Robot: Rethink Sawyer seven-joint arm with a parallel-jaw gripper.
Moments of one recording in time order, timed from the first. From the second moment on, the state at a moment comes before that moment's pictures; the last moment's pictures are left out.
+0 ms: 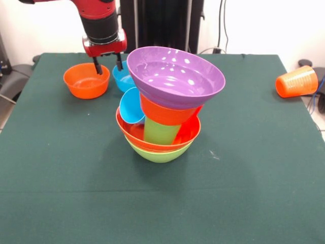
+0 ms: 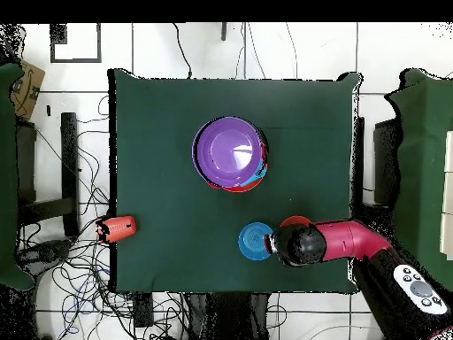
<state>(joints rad) -0.96 -0.55 0.51 1.90 -0.83 0.67 1.67</state>
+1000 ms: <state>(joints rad) -1.01 -0.59 0.55 1.90 -0.86 0.67 1.67</state>
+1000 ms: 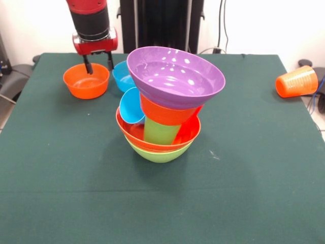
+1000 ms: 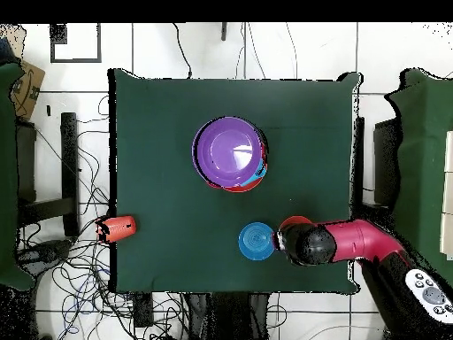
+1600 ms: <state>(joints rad) -1.11 -0.62 0.63 1.90 -0.87 0.67 1.55</state>
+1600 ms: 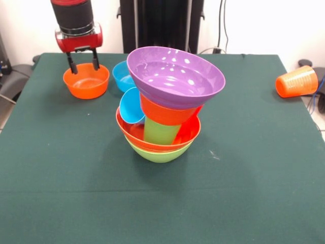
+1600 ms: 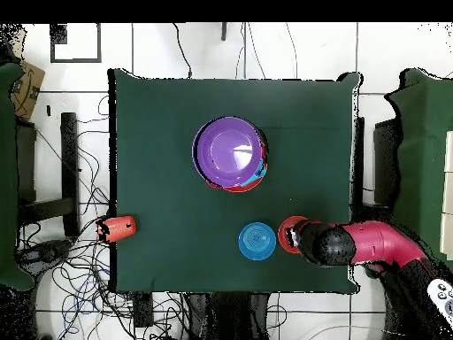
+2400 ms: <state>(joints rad) -1.12 -0.60 0.64 1.84 -0.87 0.67 1.44</state>
